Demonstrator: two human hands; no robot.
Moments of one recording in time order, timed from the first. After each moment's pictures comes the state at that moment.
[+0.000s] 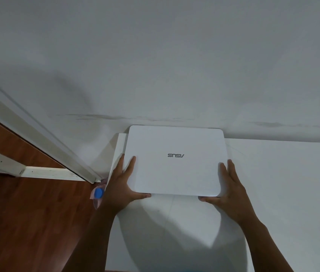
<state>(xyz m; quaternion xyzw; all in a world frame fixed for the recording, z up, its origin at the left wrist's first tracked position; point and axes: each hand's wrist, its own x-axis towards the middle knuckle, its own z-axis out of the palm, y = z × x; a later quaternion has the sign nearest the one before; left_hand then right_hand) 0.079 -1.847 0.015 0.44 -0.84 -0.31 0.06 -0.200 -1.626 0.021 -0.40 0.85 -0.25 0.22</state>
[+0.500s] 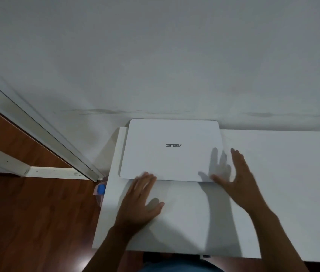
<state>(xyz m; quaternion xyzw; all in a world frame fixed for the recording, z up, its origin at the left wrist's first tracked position) 0.091 -1.743 0.006 0.29 -0.90 -0.23 0.21 -0.188 -1.602 0.067 -0.33 0.84 -0.38 0.19</state>
